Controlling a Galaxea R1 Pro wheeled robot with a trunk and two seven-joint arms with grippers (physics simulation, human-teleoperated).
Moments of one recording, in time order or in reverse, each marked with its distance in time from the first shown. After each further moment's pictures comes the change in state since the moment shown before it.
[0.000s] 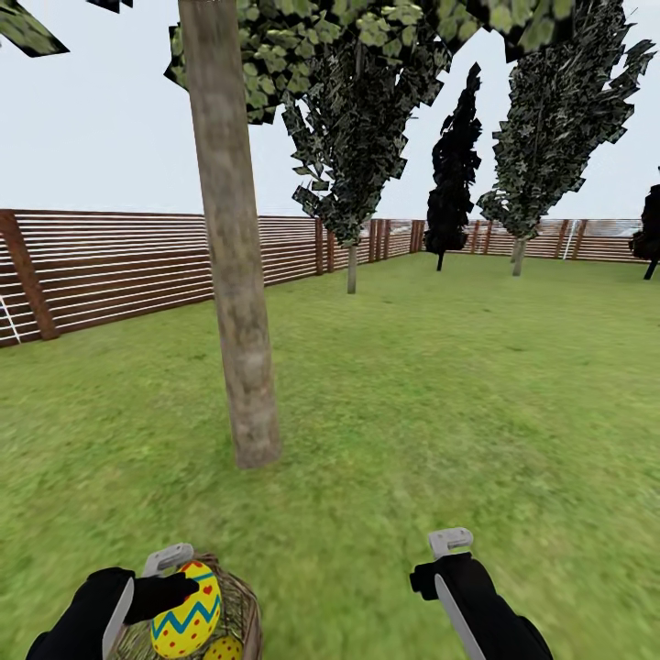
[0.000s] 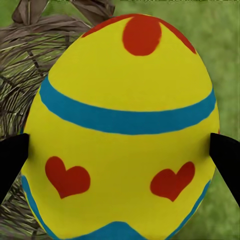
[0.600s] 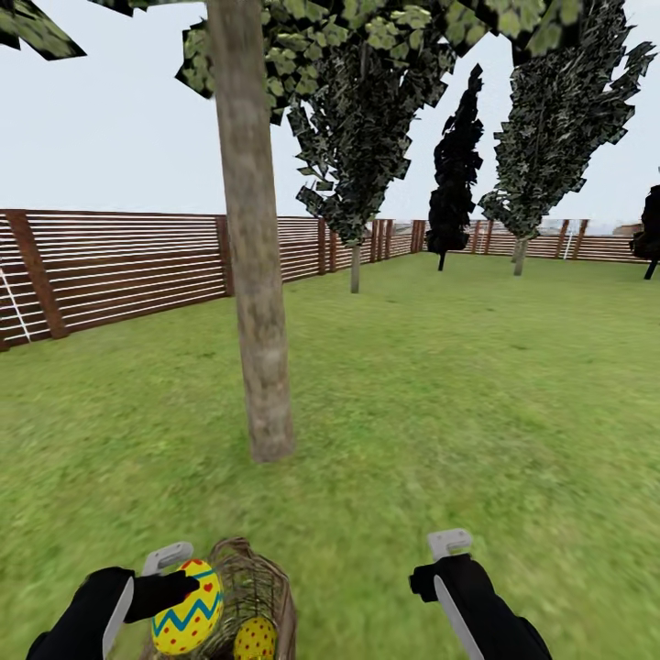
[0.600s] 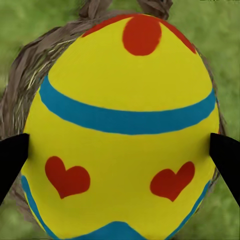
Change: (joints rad) left arm 0.000 -0.001 0.004 -0.002 0.005 -0.011 0.001; right arm 0.000 0.001 0.002 0.008 0.000 0.000 0.000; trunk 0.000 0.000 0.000
